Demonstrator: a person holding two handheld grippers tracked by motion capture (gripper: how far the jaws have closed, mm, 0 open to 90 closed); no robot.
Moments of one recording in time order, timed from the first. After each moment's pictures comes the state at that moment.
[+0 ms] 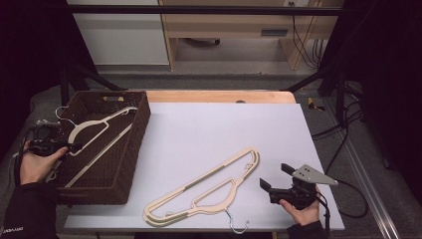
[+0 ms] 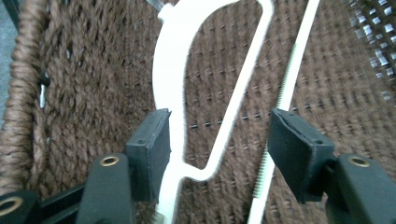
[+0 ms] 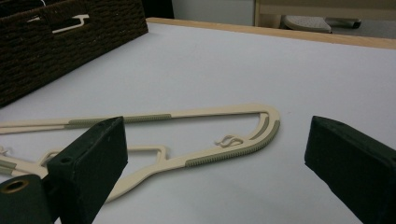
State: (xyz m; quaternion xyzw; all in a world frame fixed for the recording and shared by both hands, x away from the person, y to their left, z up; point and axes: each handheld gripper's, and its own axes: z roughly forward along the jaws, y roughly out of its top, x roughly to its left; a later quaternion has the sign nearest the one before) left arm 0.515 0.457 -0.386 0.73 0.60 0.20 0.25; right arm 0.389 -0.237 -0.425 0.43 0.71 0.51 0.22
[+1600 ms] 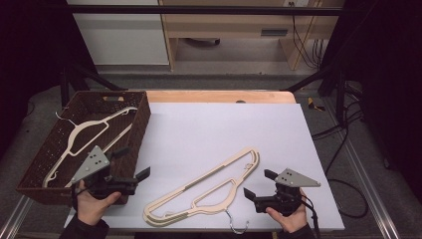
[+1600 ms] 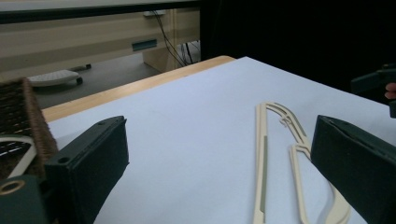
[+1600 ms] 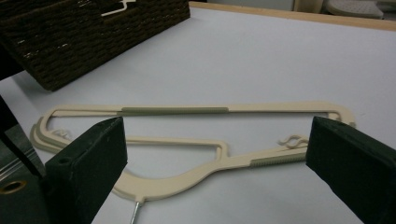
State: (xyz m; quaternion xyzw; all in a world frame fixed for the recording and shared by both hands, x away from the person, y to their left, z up) left arm 0.393 0.257 -0.359 0.74 0.31 0.23 0.55; right arm 0.377 -0.197 -0.420 0.39 0.75 0.51 0.17
